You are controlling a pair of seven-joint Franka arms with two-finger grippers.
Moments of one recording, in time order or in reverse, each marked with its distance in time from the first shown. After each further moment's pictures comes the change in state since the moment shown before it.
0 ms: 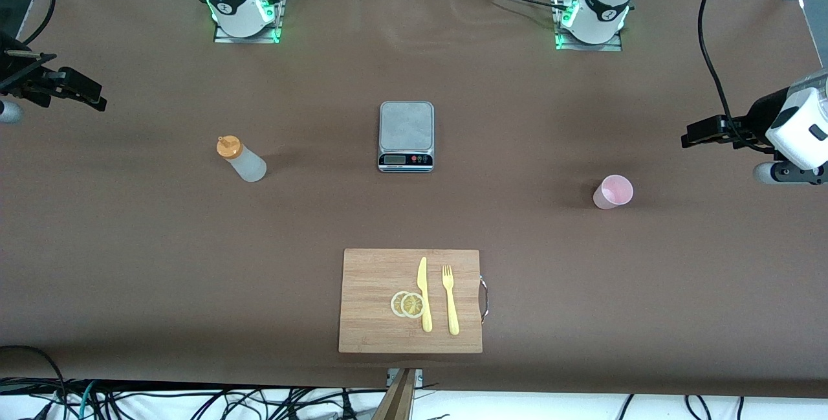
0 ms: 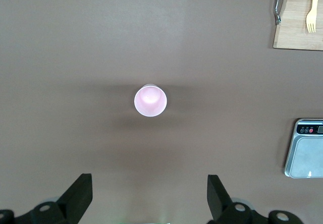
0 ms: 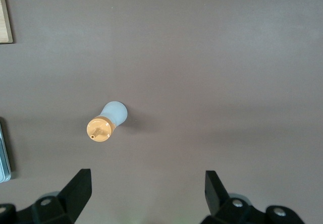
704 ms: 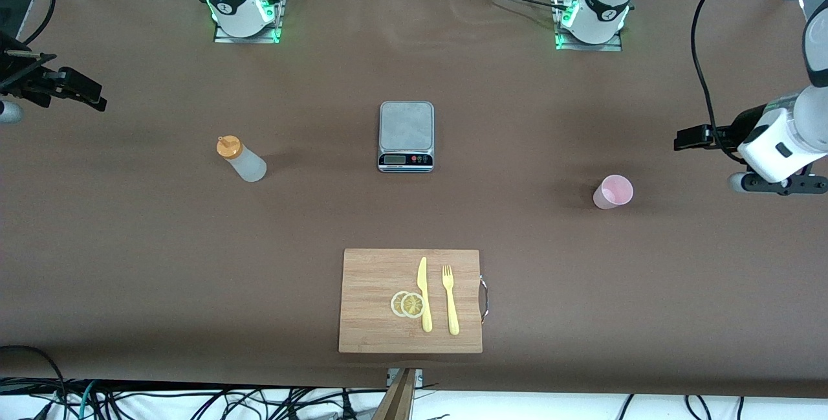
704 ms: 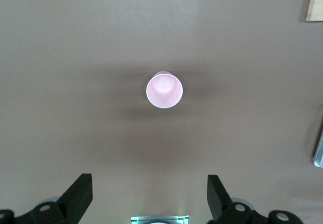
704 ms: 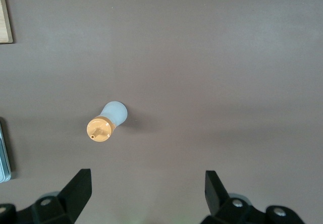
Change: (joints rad) left arm 0.004 0.021 -0.003 -0.105 0.056 0.042 0.063; right arm 0.000 0.000 0.000 0.000 0.000 0.000 0.000
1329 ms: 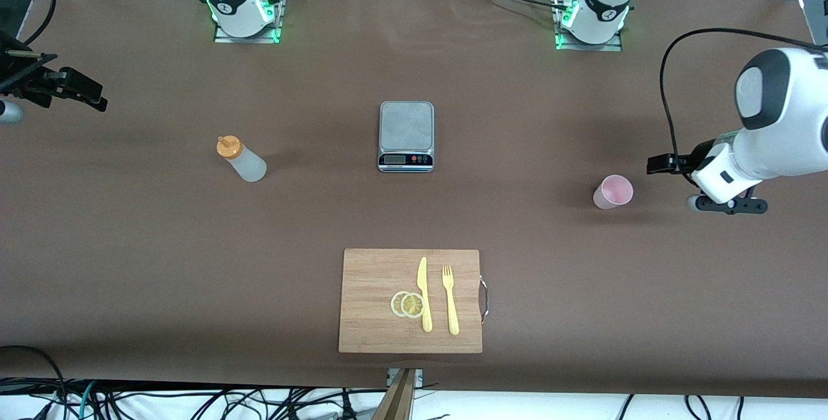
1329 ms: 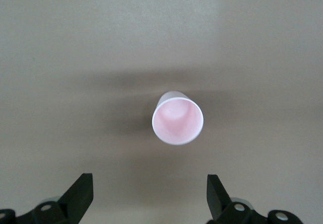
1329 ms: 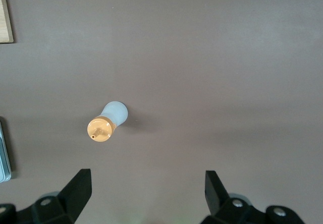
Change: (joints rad) left arm 0.014 0.007 0.006 -0.335 0.001 0.413 0.064; right arm 0.002 0.000 0.003 0.000 0.000 0.000 0.000
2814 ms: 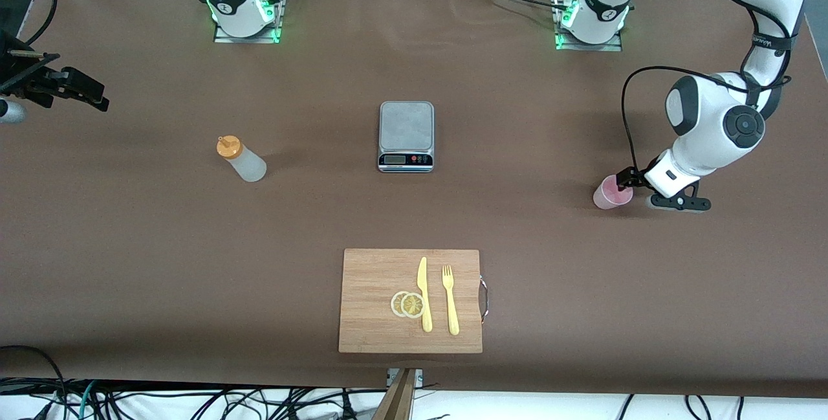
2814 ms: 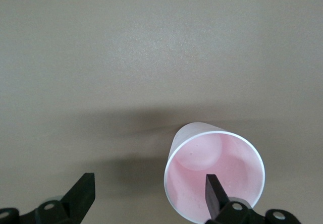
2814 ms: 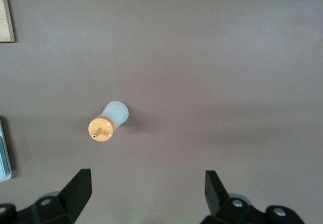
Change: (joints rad) left arm 0.011 0.056 -0.006 -0.364 0.000 0.599 0.053; right arm 0.002 0.000 0.000 0.000 0.000 0.000 0.000
